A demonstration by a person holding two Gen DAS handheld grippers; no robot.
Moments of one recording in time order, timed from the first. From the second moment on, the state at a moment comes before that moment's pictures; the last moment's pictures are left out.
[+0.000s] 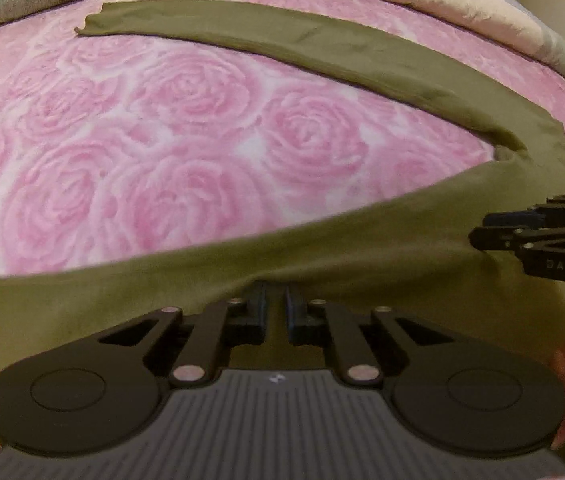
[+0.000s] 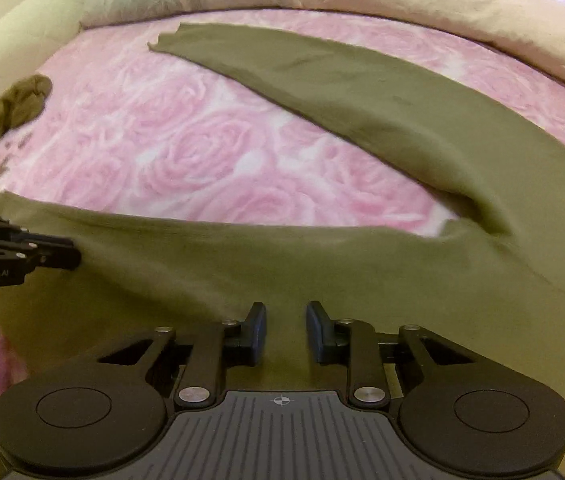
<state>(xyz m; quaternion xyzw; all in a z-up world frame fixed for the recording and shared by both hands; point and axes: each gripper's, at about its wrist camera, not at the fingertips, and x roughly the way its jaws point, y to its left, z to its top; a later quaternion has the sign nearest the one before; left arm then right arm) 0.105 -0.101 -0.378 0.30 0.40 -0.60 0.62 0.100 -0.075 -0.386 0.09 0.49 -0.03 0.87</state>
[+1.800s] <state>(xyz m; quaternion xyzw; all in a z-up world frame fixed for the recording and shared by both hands) 0.097 -0.458 -0.352 0.47 0.18 -0.78 0.36 0.167 -0.405 -0.346 0.09 0.52 -0.10 0.84</state>
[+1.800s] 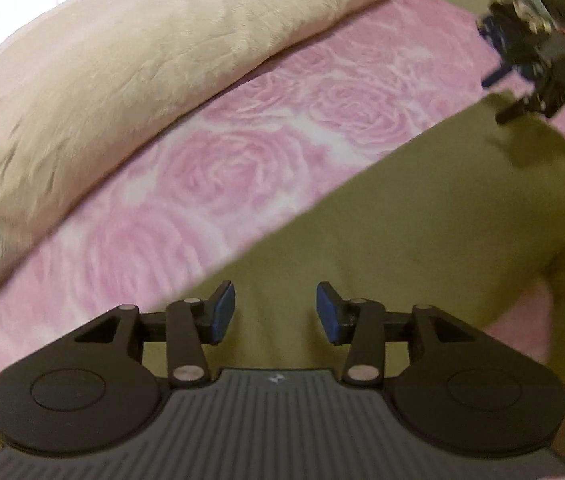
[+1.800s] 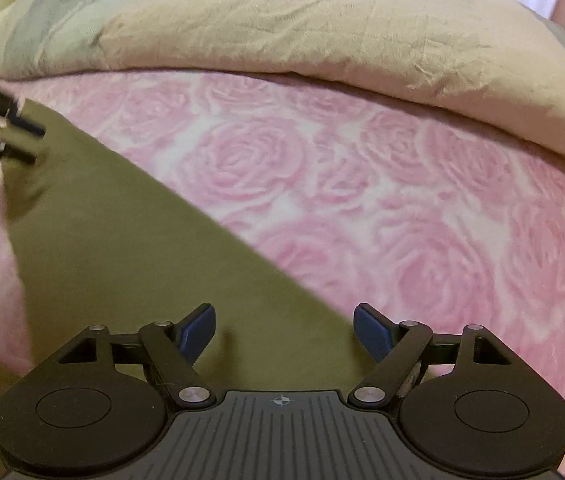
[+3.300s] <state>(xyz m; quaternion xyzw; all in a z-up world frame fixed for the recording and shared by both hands) 0.131 -0.129 -0.338 0.31 0.47 -0.64 0.52 -0.059 -0.207 -0.333 0.40 0.42 -0.42 0.70</state>
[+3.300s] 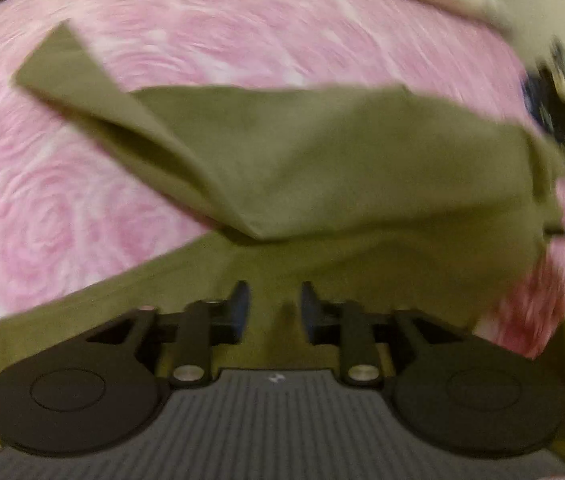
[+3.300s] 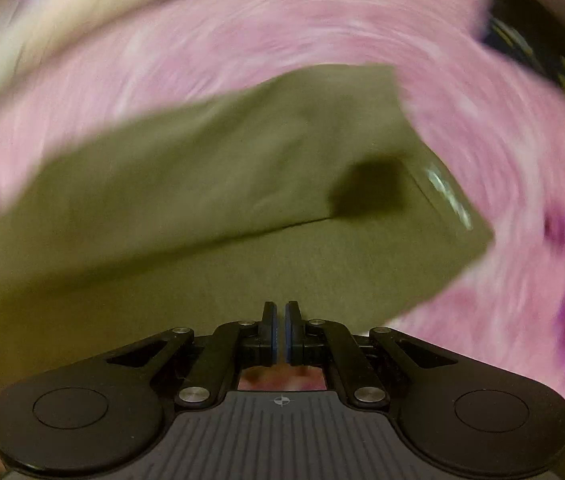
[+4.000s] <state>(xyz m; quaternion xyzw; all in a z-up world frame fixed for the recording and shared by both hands) 0.183 -0.165 -0.340 0.14 0.55 -0.52 0.64 -0.132 -0.276 -0.352 0.56 0.12 -0.50 0.65</state>
